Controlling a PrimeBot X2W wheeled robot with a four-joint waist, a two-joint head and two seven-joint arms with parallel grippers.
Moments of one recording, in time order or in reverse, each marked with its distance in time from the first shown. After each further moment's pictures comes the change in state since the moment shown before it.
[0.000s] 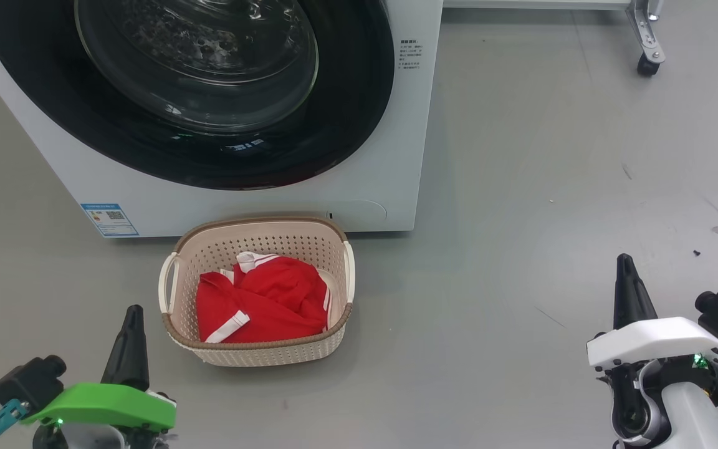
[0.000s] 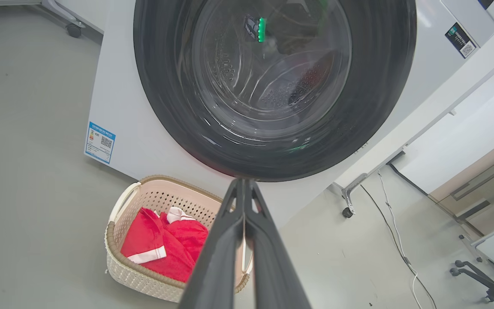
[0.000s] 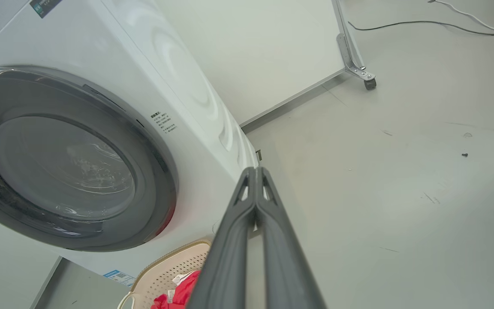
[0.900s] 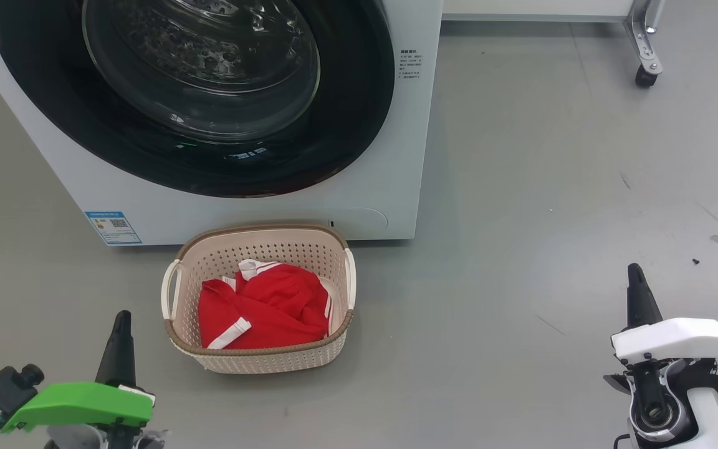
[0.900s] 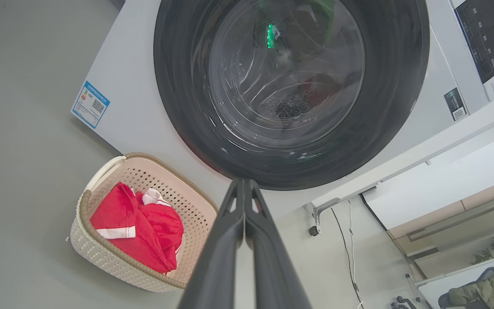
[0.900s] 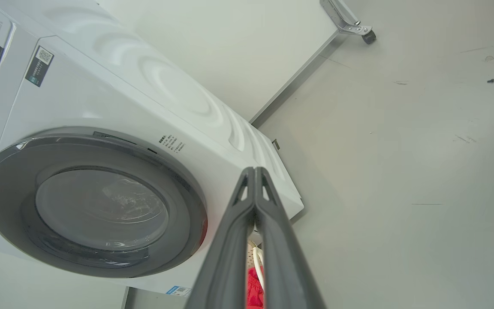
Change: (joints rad) left arm 0.000 0.000 0.037 0.003 -0.252 0.000 0.071; right arm 0.000 0.000 -0.053 0.010 0.290 0.020 0.076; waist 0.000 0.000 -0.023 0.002
